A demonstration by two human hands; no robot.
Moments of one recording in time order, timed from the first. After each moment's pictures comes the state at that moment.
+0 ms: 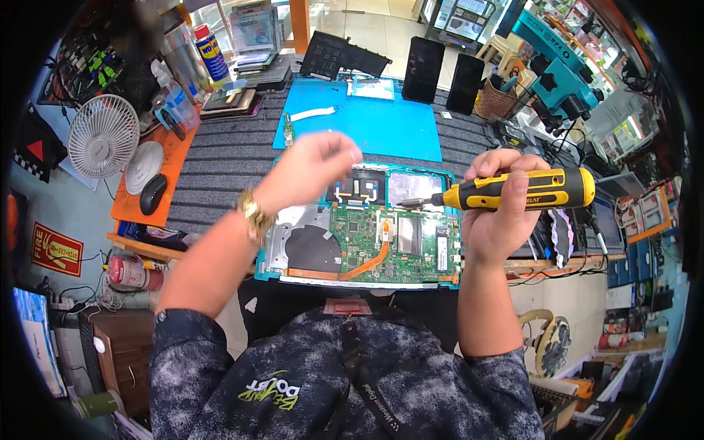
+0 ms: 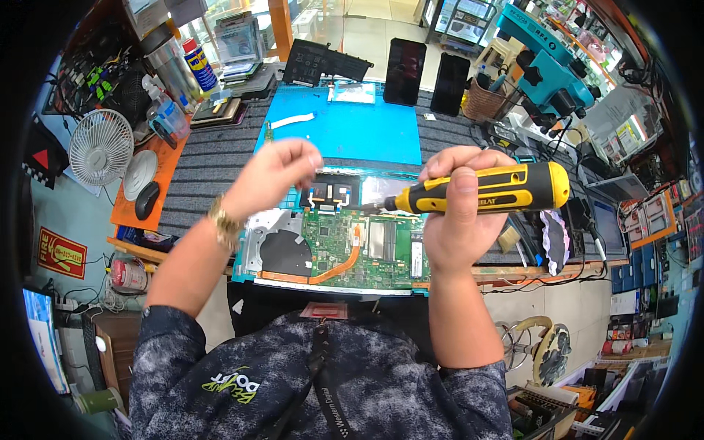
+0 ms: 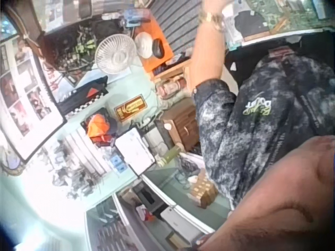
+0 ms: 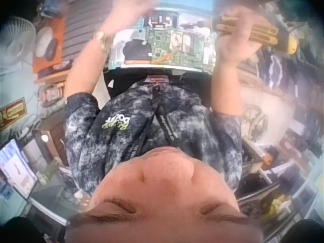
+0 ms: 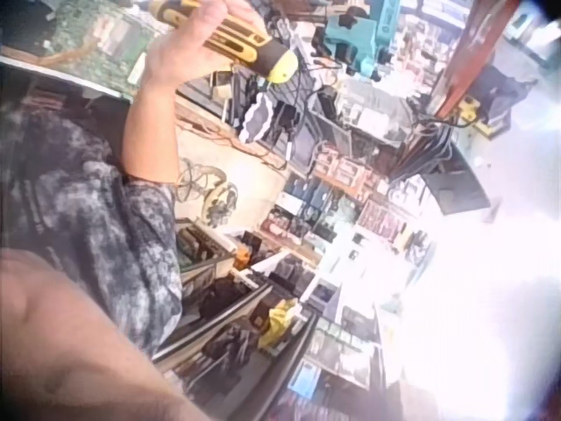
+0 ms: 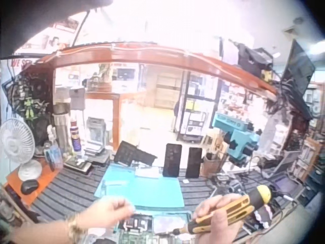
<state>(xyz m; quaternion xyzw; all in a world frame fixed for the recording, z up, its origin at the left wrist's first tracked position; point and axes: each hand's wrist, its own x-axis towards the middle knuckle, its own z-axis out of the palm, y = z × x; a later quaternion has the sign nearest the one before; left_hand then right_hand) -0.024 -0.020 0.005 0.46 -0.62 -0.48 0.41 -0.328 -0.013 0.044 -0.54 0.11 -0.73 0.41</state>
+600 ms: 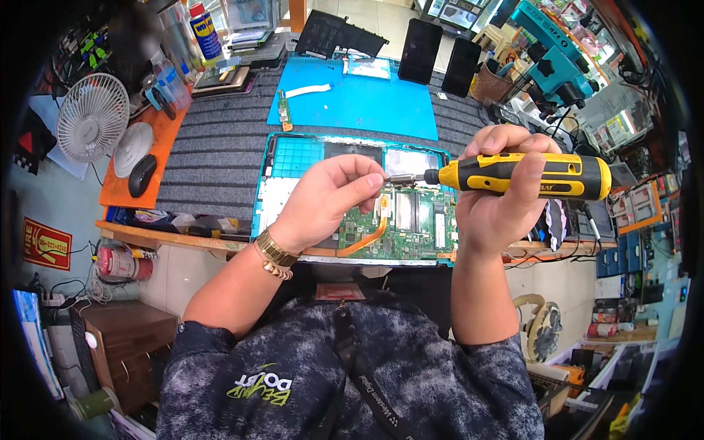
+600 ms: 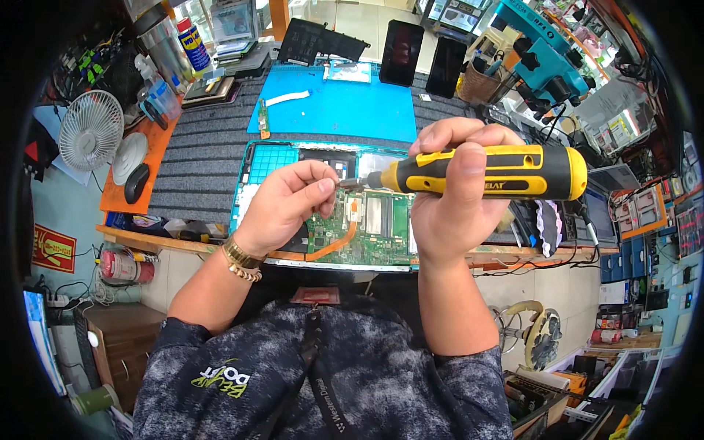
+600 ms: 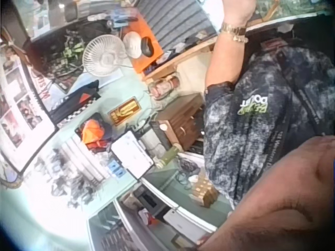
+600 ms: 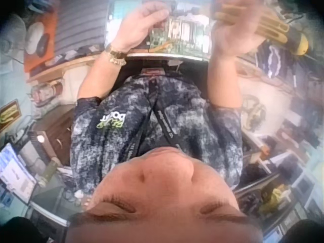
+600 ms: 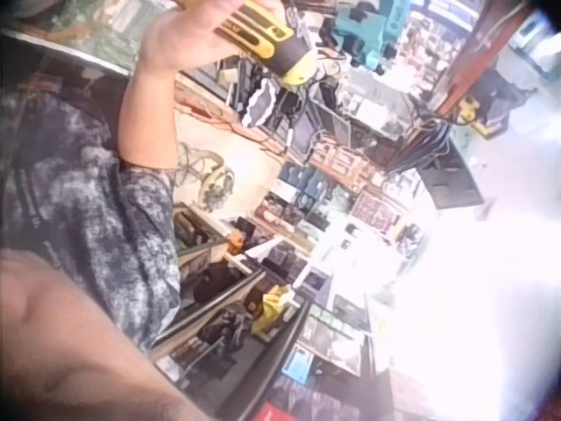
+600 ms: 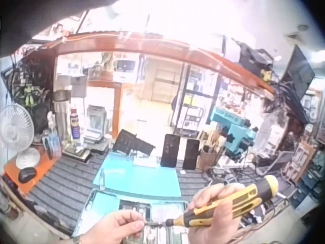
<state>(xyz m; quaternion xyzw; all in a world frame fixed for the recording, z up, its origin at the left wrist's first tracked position) -0.081 0.053 -0.015 0.30 -0.47 -0.65 0.52 -0.314 0.005 0.059 -0.59 0.11 -0.72 0.35</state>
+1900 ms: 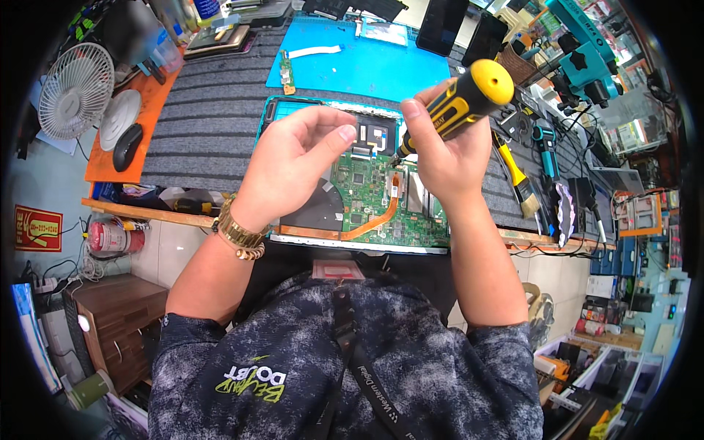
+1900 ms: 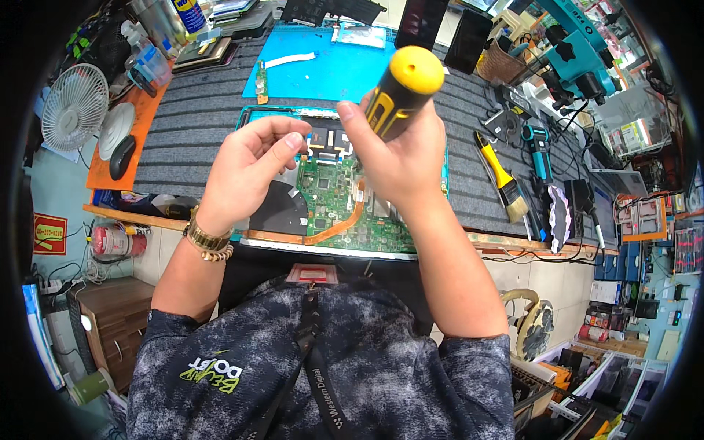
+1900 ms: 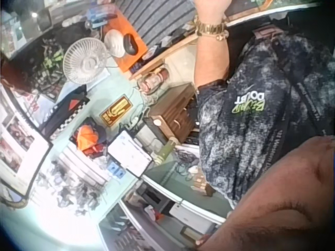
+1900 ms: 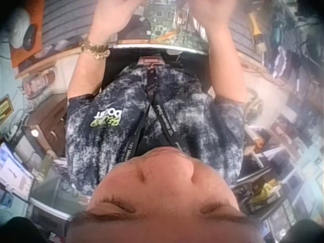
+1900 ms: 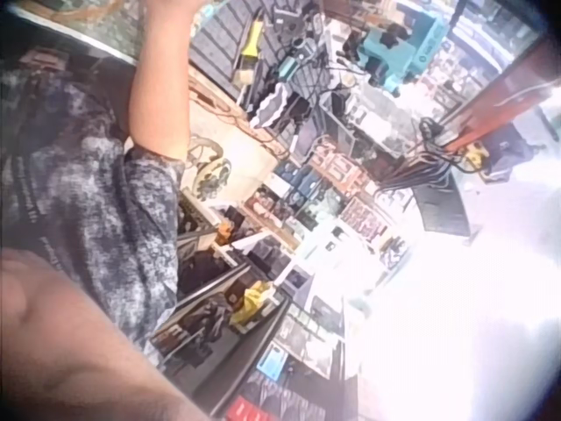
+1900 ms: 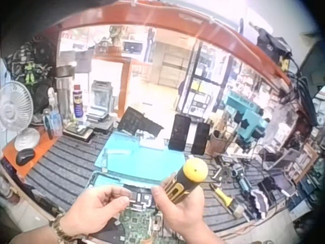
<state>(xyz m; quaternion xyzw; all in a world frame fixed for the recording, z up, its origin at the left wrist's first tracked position) -0.045 0.059 -0.009 0.49 -0.53 -0.46 0.51 -0.271 -0.021 0.013 -0.71 0.31 -0.53 0.34</state>
